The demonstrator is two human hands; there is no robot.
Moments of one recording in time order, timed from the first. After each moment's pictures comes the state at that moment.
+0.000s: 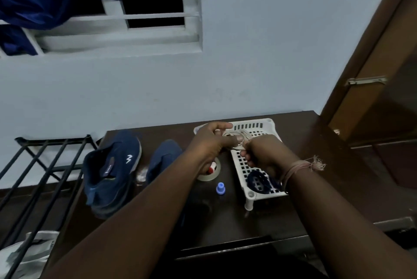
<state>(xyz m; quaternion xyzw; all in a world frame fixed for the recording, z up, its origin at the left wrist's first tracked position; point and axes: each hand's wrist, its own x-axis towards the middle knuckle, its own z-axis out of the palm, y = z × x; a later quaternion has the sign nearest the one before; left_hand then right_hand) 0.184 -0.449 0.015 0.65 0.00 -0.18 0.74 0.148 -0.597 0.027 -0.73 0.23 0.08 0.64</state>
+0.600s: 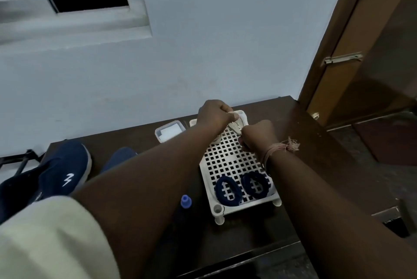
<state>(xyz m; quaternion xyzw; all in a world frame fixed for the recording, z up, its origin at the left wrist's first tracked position) 0.281 -0.580 -0.011 0.86 -0.07 -0.08 0.50 0.214 -0.686 -0.021 -0.73 0.37 -0.03 0.58</state>
